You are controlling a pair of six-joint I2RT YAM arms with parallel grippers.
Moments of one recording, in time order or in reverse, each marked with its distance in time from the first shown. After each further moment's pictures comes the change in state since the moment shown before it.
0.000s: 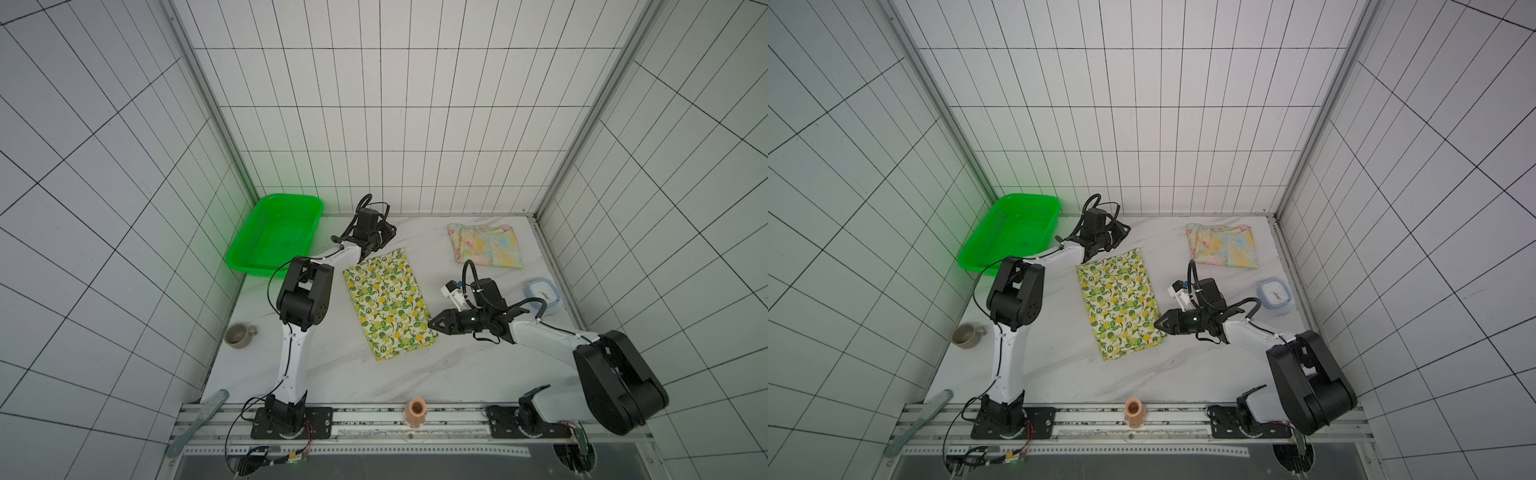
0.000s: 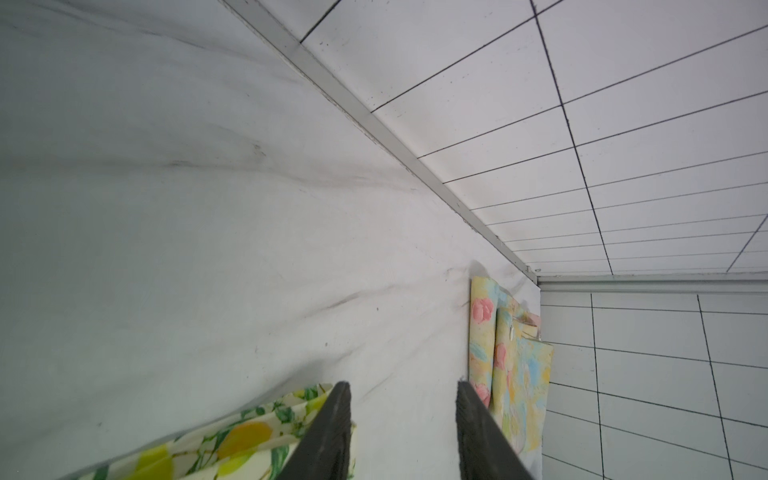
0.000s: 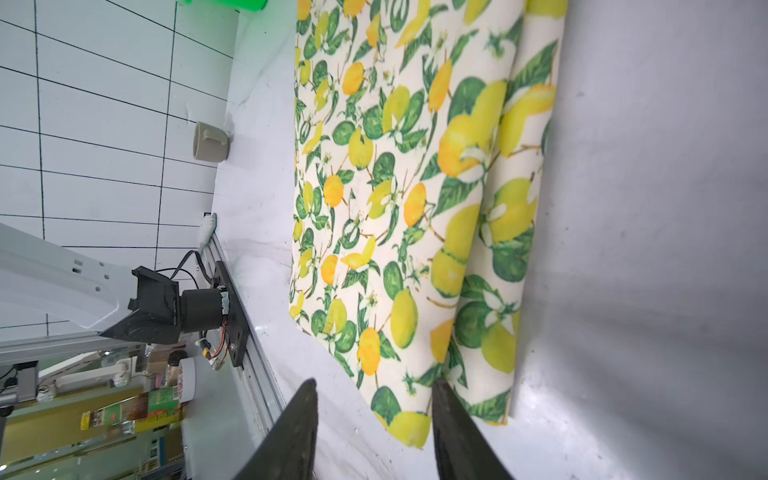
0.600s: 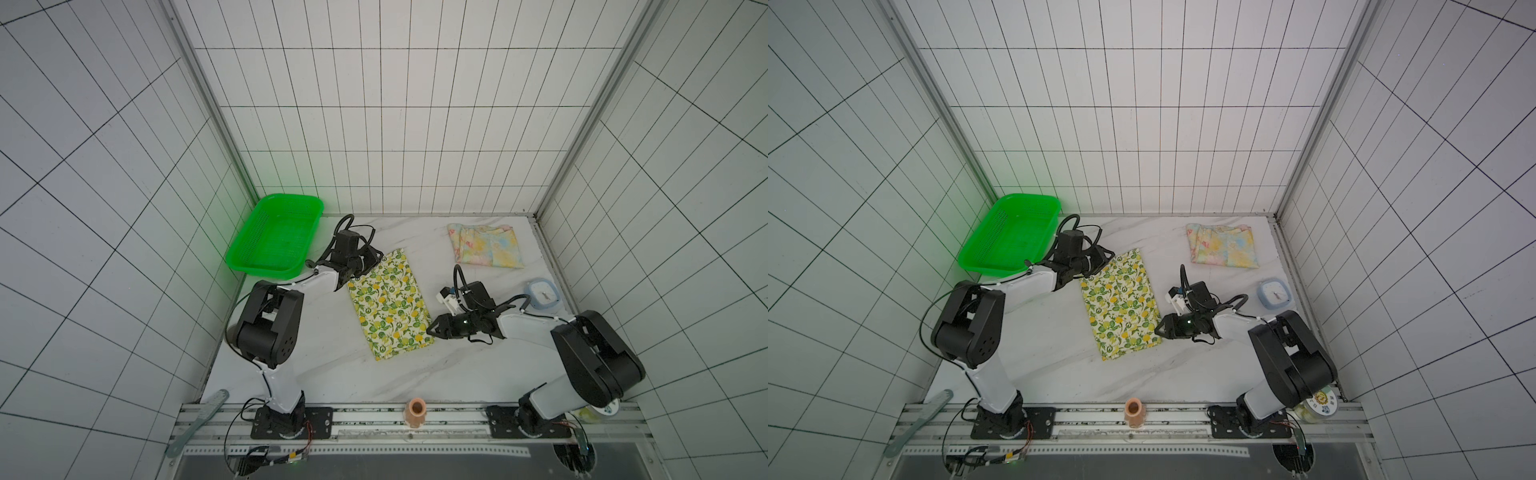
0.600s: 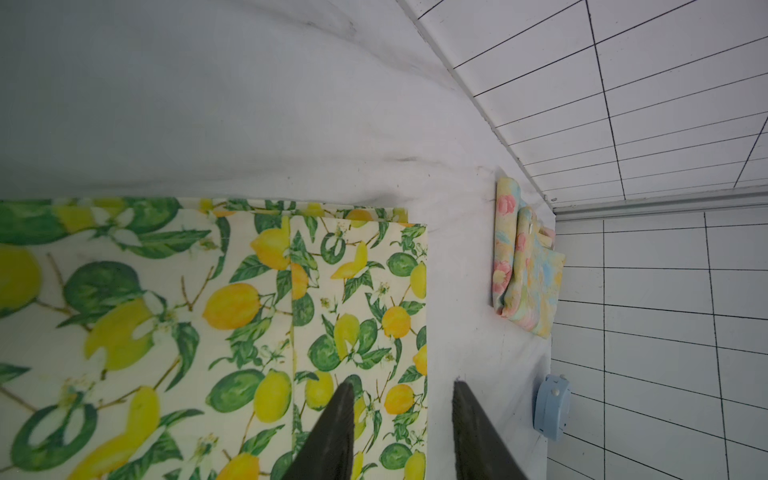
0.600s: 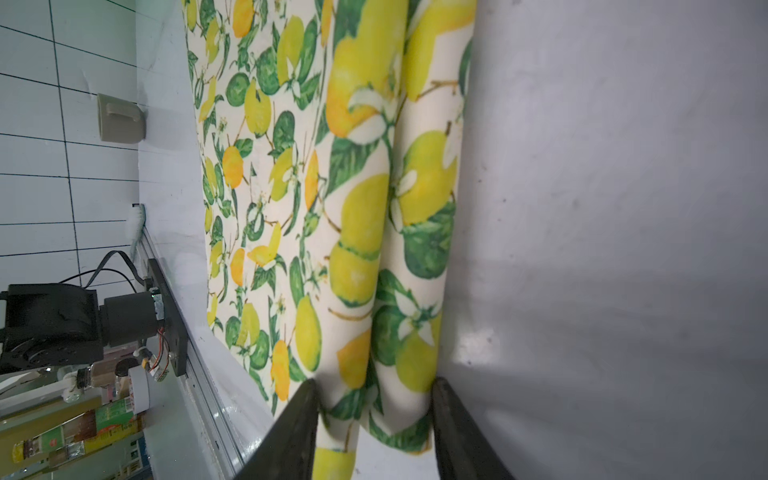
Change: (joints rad) left arm 0.034 -0.397 -0.509 0.011 0.083 0.073; right arm 0.059 0.162 0.047 -0.039 0.109 -0.035
